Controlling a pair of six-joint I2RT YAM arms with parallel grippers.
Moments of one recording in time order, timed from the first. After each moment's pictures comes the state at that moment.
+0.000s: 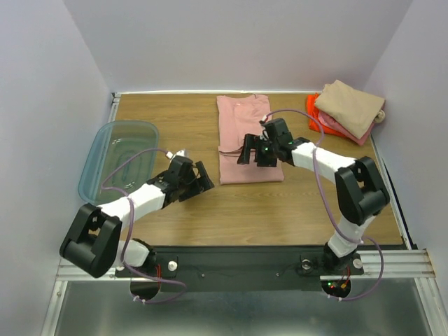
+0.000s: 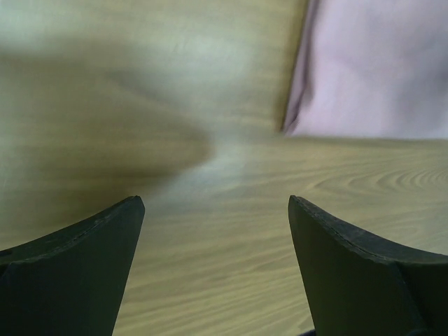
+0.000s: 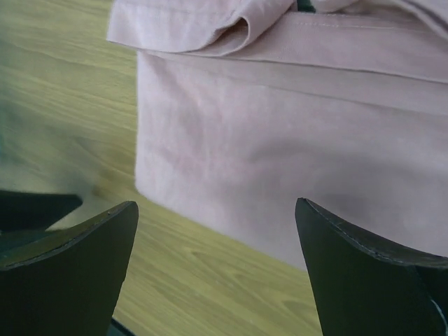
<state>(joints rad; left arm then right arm) -0.52 1.31 0.62 -0.14 0.00 -0.81 0.47 1.72 1.16 -0.25 -0.23 0.55</state>
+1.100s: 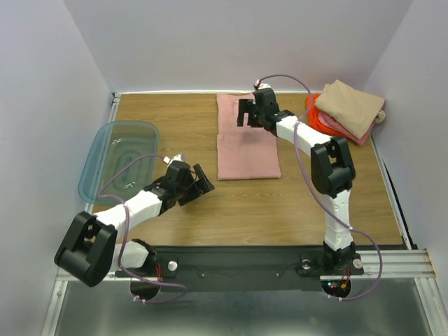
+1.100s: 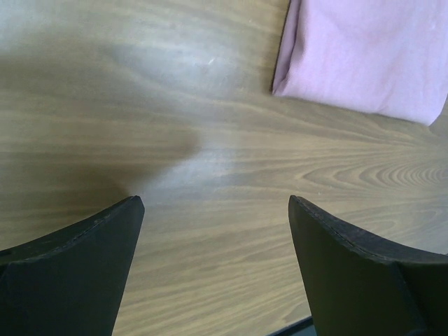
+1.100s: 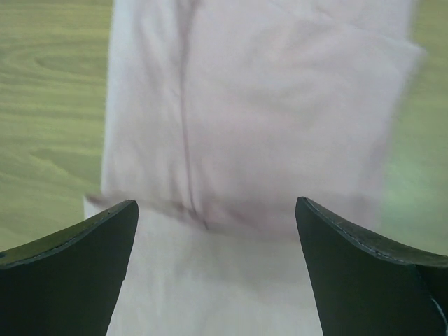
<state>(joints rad) -0.52 1.20 0.50 -0.09 0.02 -0.90 0.44 2.20 1.80 -0.22 0.10 0.34</state>
